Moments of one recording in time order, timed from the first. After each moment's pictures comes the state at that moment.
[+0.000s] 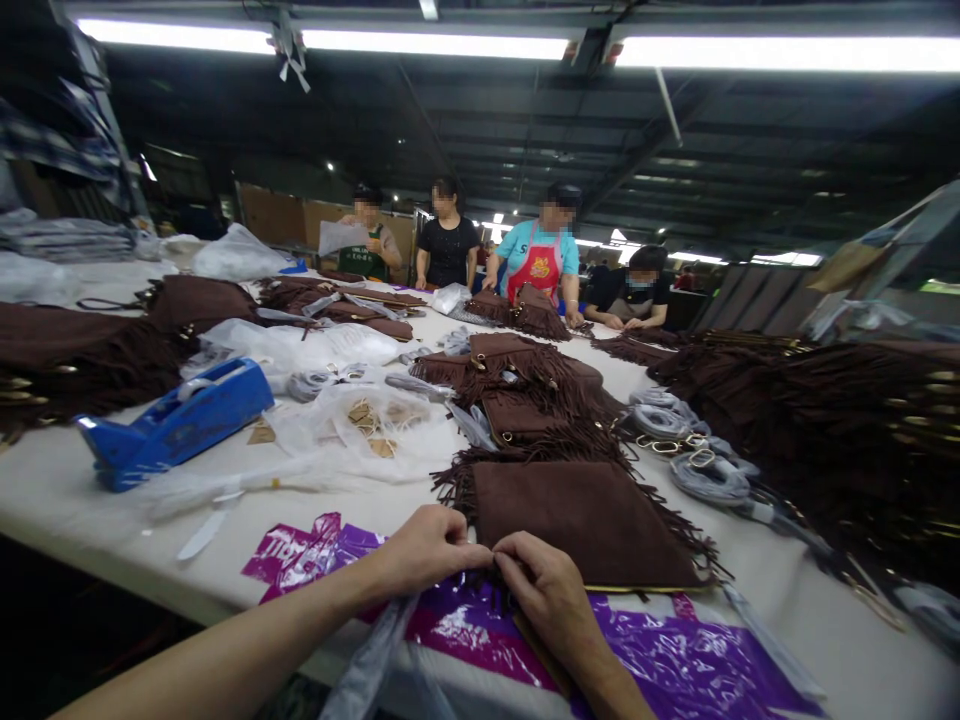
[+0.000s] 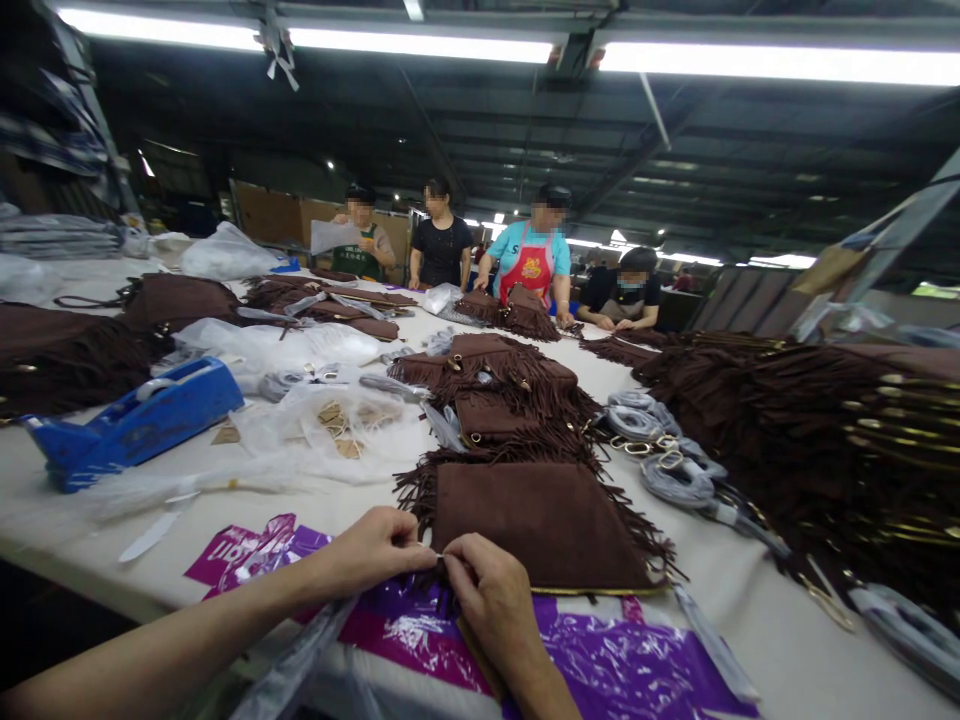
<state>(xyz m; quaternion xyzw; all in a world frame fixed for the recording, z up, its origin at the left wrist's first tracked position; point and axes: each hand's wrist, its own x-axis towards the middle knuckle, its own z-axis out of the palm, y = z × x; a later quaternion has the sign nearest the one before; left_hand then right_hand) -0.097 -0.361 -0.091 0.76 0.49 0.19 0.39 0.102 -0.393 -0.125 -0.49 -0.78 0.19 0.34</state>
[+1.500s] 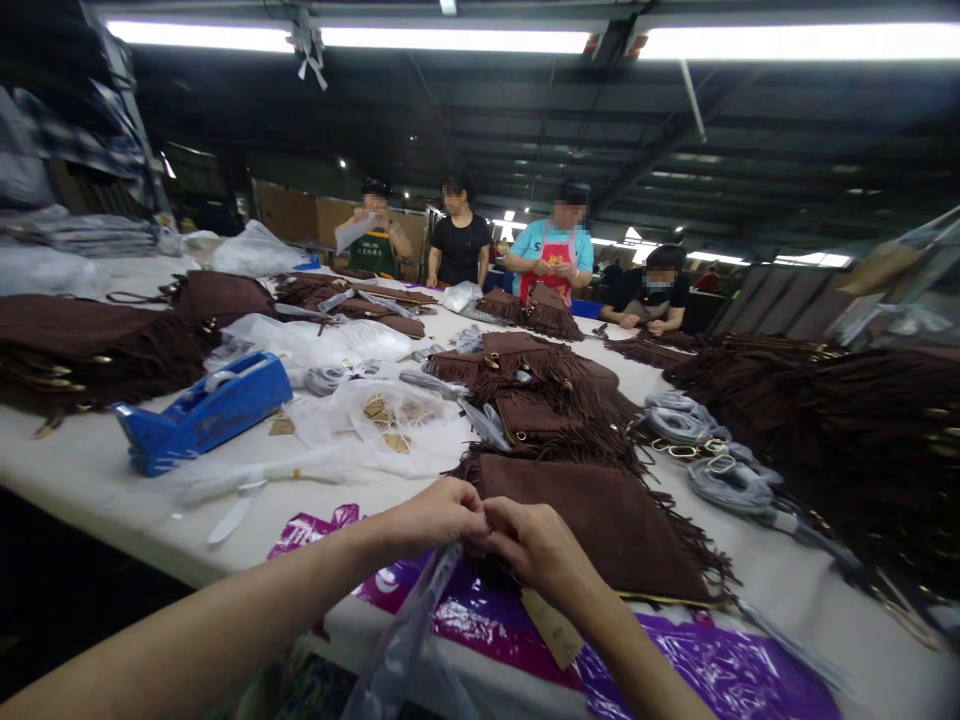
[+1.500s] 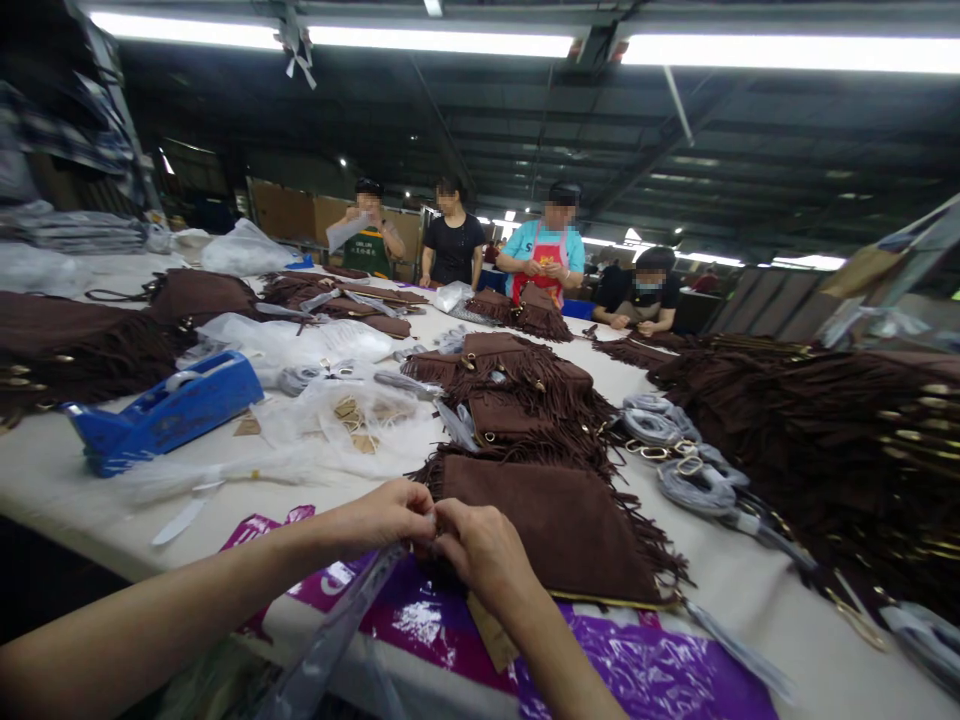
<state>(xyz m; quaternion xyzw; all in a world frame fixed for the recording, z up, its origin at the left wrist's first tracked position) -0.101 -0.346 -0.068 0.63 0.46 0.22 0.59 0.073 -0.372 -0.072 -0.48 -0.85 0.13 0.17</state>
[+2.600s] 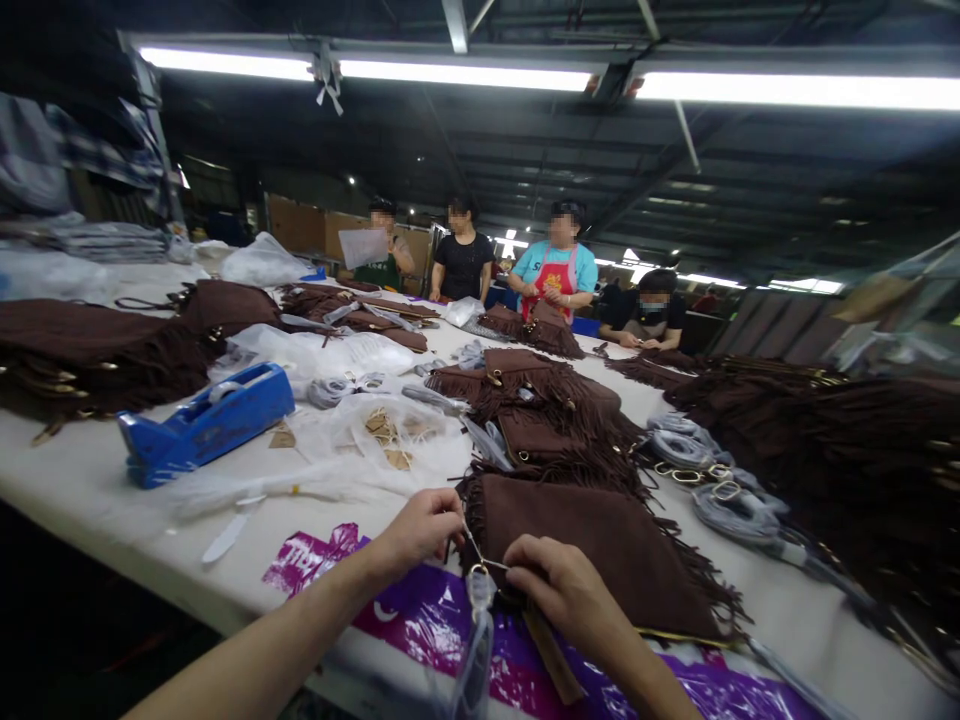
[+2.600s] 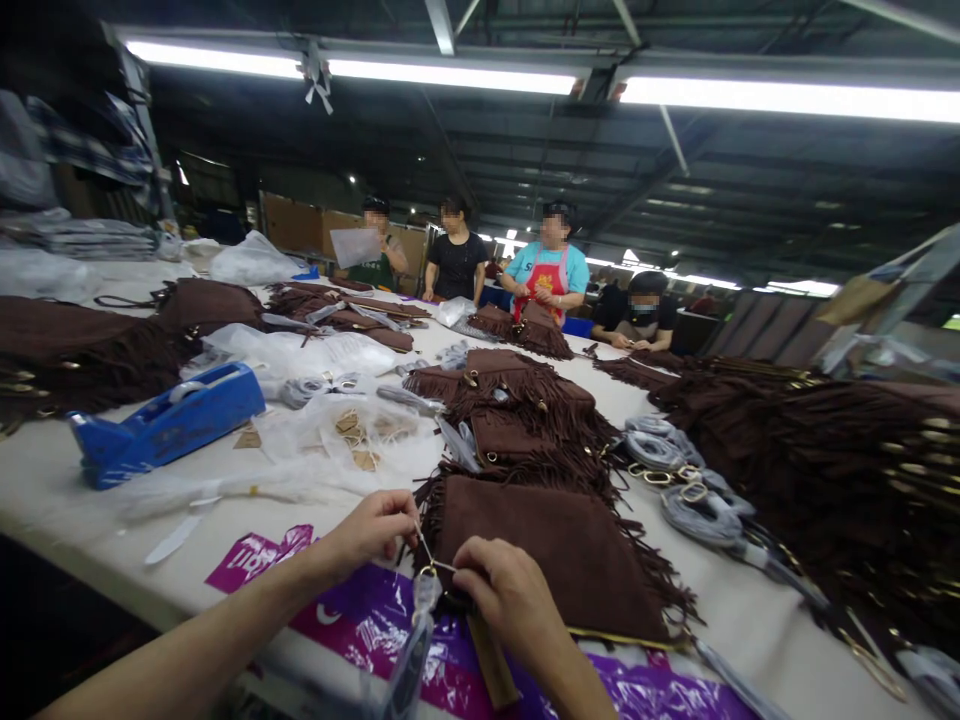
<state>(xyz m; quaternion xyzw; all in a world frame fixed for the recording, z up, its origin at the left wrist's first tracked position) -0.119 -0.335 -0.098 0.62 0.47 0.35 0.52 0.098 -0.376 -0.085 -0.50 -0.80 0.25 0.22</state>
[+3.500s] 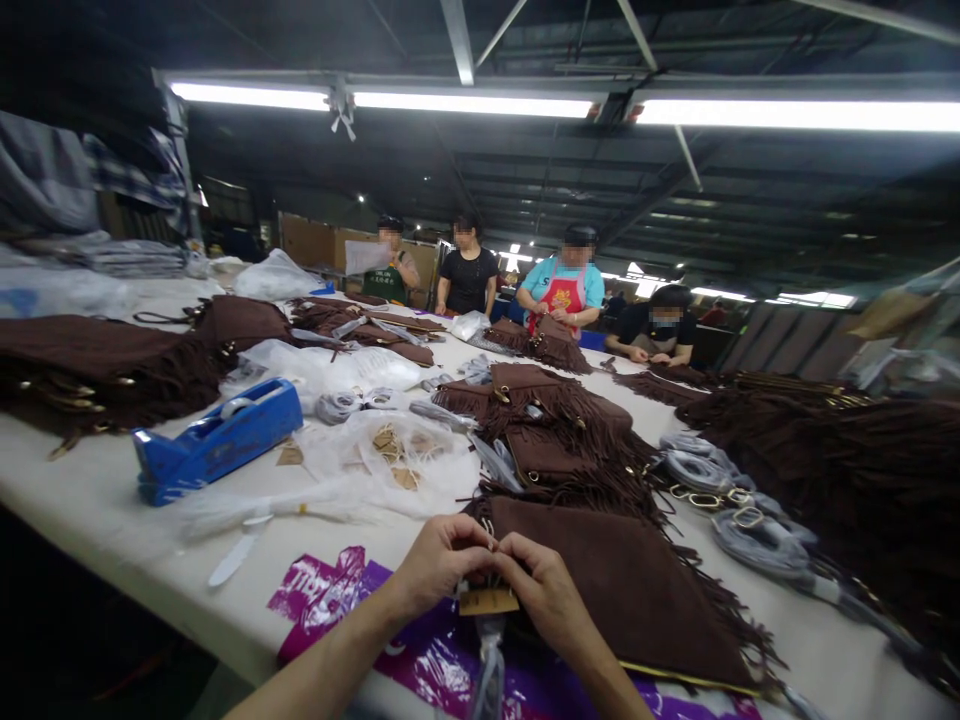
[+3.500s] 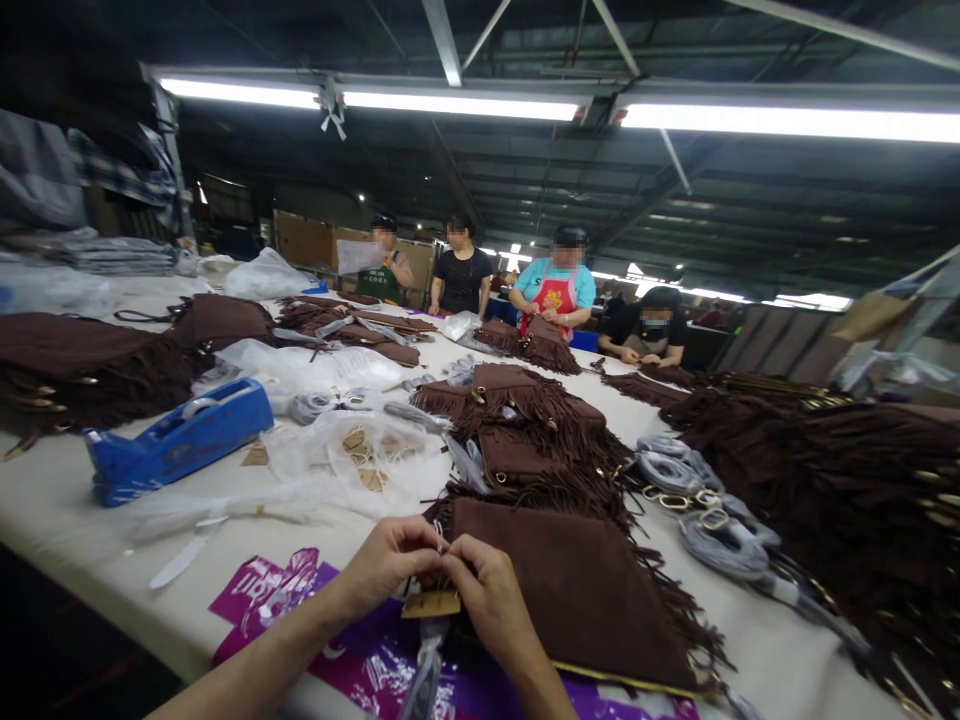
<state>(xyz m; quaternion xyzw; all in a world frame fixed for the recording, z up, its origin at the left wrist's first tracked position) -0.105 -0.340 -0.107 0.53 0.37 0.46 0.61 0.060 -0.350 -0.104 -0.45 -0.72 0.37 0.38</state>
